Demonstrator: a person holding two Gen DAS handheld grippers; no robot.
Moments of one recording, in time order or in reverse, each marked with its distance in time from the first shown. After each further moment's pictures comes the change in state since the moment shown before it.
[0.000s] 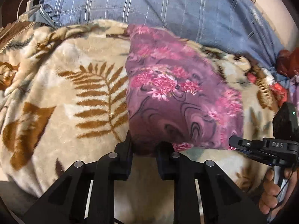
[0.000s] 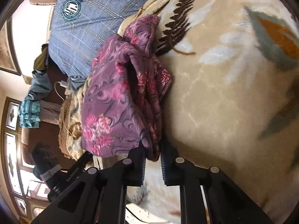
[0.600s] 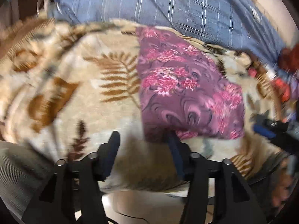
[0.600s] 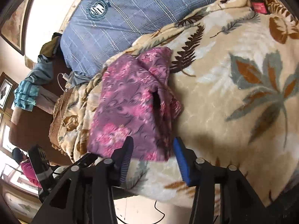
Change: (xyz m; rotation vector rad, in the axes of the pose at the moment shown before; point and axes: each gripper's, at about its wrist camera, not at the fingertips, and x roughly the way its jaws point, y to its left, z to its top) left arm -0.055 -0.011 -0.050 0.039 -0.040 0.173; right arm -0.062 0.038 -0.042 -0.186 -0.150 -0.109
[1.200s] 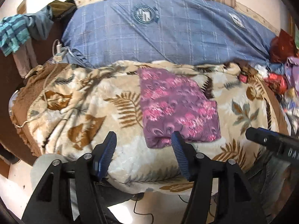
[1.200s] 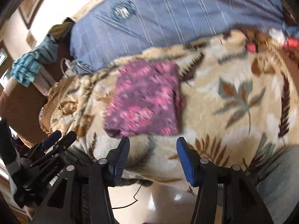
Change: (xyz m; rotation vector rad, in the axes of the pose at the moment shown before) left arm -0.114 -0.016 0.014 0.091 -0.173 0.071; right arm -0.081 0.084 -0.048 -0.203 -0.108 -0.183
